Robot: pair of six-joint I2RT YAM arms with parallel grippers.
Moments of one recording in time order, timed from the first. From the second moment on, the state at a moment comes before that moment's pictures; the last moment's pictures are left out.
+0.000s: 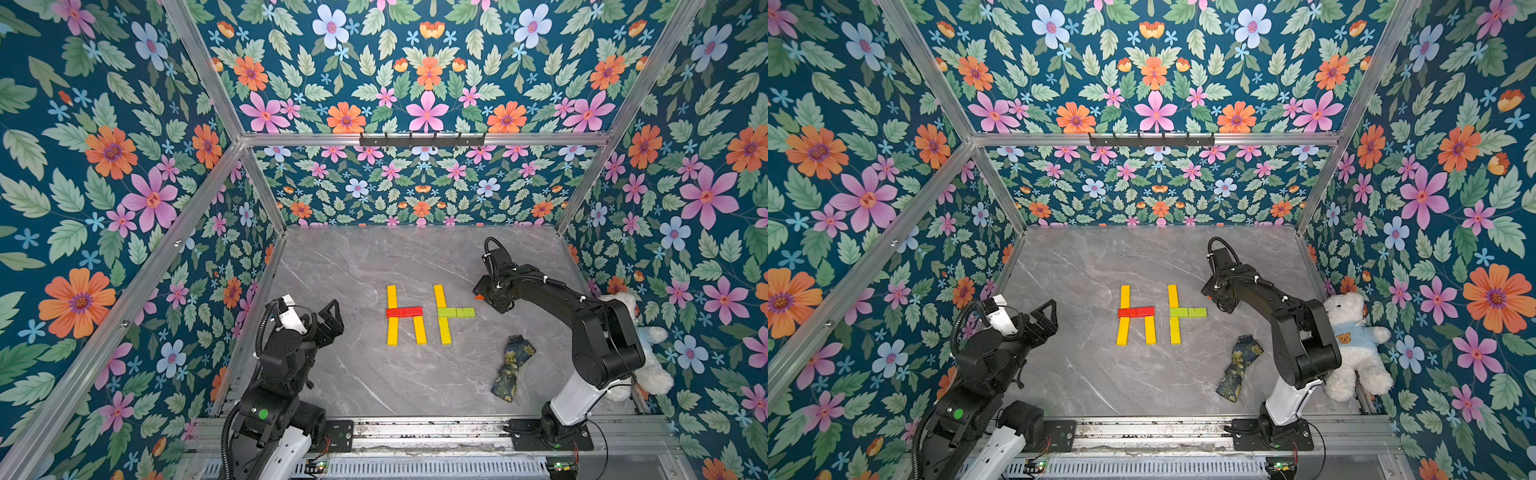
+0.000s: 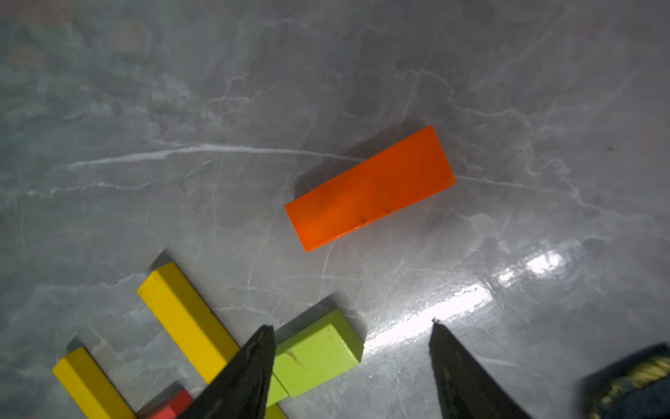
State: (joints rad) left arm -0.37 0.34 0.60 -0.52 -0.22 -0.67; right arm 0.31 1.71 1.15 -0.63 0.05 1.03
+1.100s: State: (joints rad) left arm -0.37 0.31 0.60 -0.52 -0.21 -0.67; right arm 0.15 2.08 1.52 -0.78 -0.07 1.05
